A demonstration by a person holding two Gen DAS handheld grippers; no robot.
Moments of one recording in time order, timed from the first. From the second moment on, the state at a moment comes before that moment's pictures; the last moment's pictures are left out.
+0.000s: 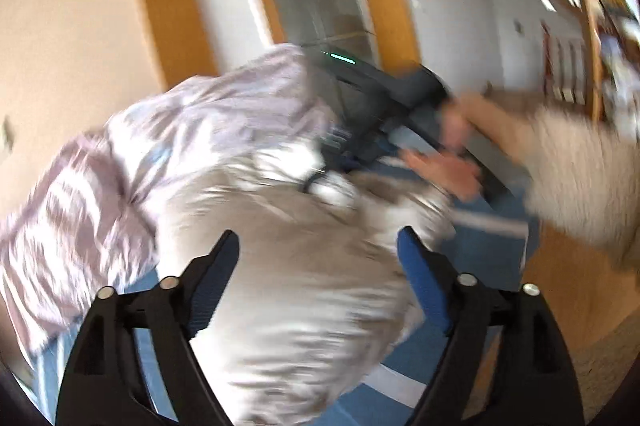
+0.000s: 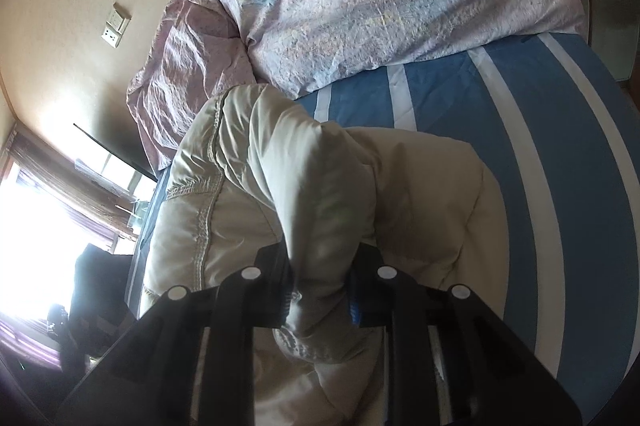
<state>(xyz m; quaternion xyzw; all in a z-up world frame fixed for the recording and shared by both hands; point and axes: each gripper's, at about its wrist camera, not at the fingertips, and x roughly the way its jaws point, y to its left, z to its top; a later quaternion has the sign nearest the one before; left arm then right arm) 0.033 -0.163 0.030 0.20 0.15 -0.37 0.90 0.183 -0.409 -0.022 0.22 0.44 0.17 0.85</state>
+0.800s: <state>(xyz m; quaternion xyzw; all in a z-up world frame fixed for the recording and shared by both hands) 0.163 -0.151 -0.004 0.07 0.30 -0.26 0.92 0.170 -0.428 -0.047 0.24 0.41 0.14 0.87</state>
